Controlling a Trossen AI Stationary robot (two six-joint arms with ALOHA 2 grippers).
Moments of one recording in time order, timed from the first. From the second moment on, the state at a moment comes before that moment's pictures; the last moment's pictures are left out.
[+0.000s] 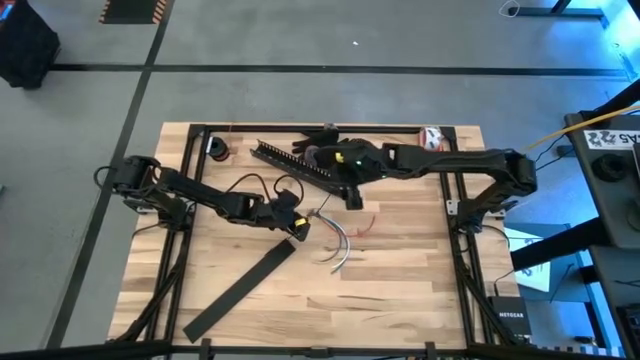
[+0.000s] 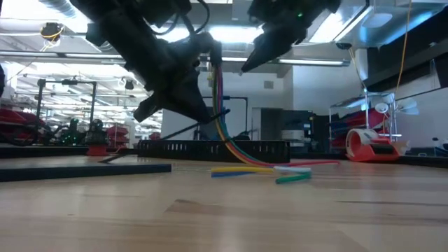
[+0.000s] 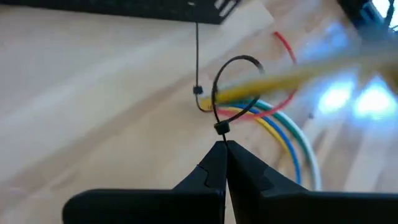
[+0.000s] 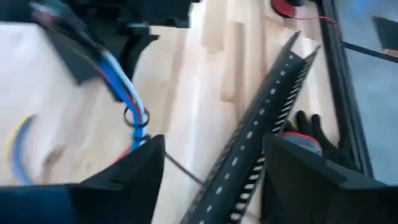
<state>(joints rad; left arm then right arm) -0.11 1.58 0.81 0.04 -0.29 -0.97 -0.16 1.55 1.24 -0.47 -0.07 -0.36</state>
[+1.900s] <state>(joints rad) -0.14 1.50 0.97 -0.15 -0.46 0.64 -0.01 1.65 0.81 0.47 0.00 0.69</state>
